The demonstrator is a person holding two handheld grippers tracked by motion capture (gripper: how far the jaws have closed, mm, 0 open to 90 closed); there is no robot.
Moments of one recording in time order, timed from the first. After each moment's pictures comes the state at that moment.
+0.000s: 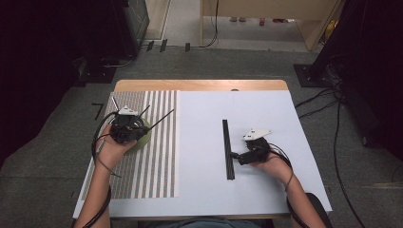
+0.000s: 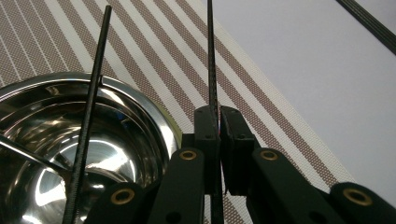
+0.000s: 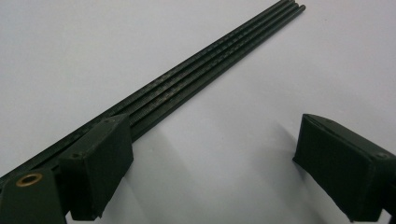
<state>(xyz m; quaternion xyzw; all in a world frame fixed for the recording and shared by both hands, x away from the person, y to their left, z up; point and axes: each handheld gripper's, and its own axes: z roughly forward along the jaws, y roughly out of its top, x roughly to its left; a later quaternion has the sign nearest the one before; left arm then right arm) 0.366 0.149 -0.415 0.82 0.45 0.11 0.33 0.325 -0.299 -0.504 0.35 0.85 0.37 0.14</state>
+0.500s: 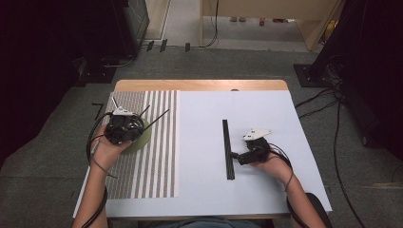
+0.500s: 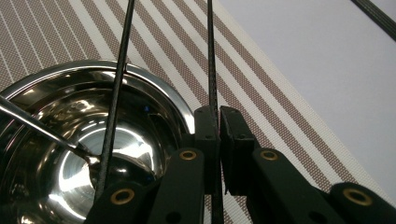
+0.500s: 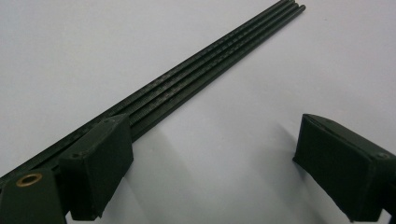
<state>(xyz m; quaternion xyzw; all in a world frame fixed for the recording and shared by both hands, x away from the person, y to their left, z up) 0.363 0.164 -0.416 0.82 0.46 0.12 0.33 0.325 -0.299 -0.504 0.35 0.85 0.37 0.14</state>
